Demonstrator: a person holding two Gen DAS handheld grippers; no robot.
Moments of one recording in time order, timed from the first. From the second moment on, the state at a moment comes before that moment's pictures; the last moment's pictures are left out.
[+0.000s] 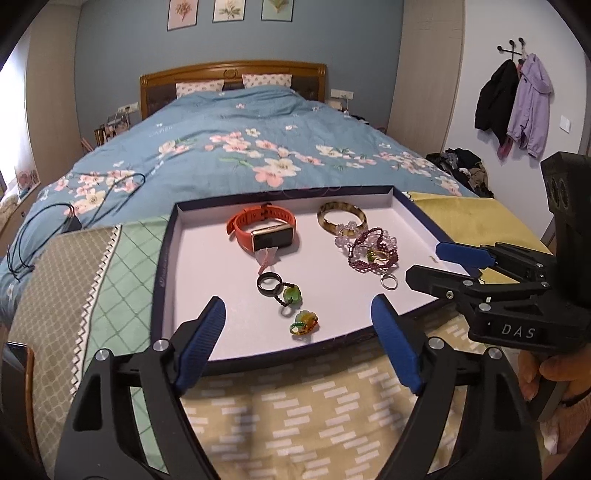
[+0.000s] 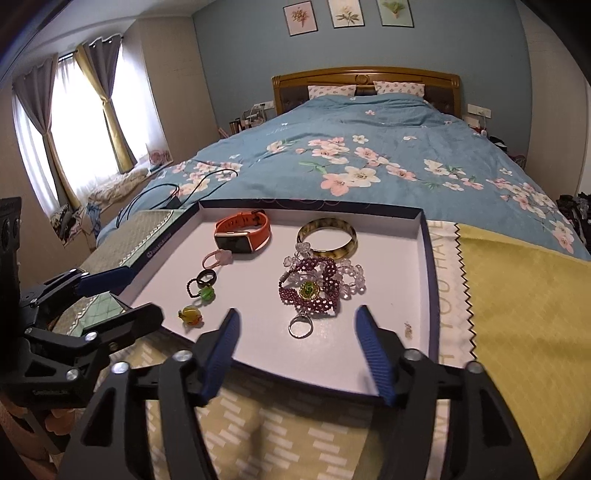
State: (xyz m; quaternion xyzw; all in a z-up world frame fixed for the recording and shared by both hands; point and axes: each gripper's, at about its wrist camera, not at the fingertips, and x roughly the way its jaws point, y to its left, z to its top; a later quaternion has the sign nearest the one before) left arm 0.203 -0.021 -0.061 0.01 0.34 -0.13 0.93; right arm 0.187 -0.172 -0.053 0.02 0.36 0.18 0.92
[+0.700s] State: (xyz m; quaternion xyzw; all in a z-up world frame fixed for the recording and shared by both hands) left arm 0.090 0.024 -0.017 -0.01 0.19 -0.06 0.98; right arm 0.092 -0.184 -0.028 0.00 0.24 0.13 0.96
